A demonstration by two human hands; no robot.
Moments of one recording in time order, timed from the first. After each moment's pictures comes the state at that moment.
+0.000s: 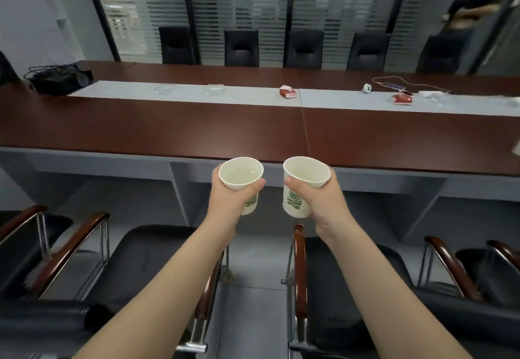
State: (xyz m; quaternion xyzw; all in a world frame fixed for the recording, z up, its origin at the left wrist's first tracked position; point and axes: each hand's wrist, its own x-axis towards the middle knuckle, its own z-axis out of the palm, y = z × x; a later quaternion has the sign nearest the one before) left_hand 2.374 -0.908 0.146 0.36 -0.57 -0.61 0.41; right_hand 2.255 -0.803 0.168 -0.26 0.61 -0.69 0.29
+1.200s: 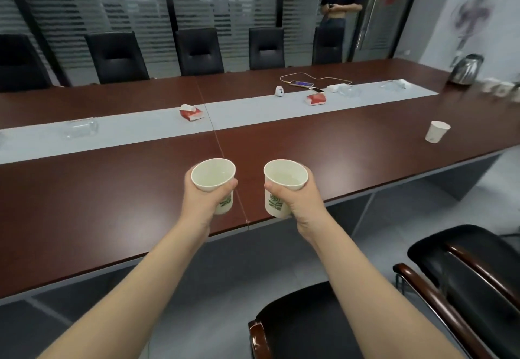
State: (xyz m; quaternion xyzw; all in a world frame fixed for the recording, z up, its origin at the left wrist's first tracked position) left_hand 2.040 -1.133 0.120 0.26 -0.60 -0.70 0.29; right_hand 1.951 -0.978 0.123 -0.15 0.64 -0.73 0.17
